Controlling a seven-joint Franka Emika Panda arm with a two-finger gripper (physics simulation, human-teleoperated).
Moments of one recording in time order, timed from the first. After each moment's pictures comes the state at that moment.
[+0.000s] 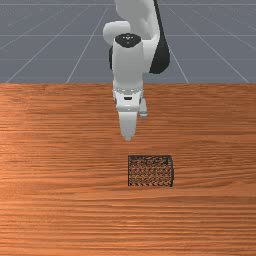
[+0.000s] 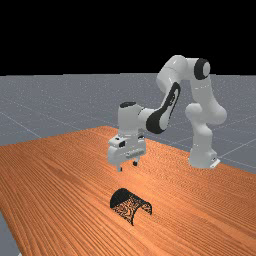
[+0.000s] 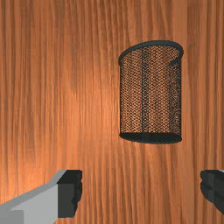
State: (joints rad) arm 0.00 0.39 0.00 -1.96 0.00 2.36 -0.79
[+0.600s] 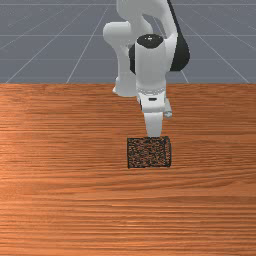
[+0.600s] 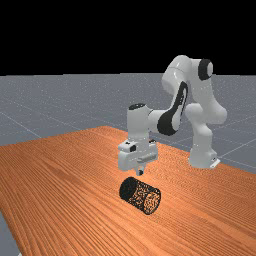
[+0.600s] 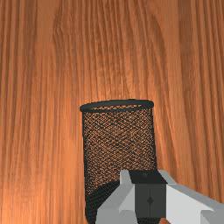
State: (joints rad) arm 0.05 0.41 0.07 -1.94 0.08 2.36 -0.71
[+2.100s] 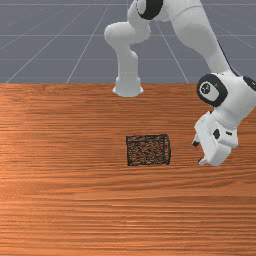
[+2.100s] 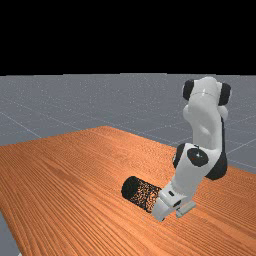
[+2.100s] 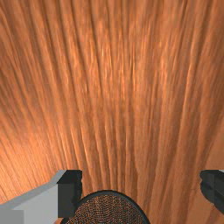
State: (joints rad) arm 0.54 0.82 -0.11 -1.50 -0.28 2.10 -0.15
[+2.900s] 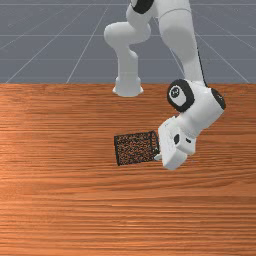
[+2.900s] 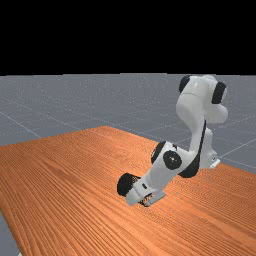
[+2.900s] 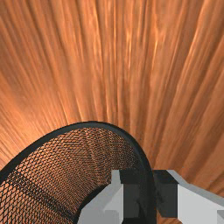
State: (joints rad) arm 0.51 0.78 -0.25 -1.66 -0.45 2.13 -0.18
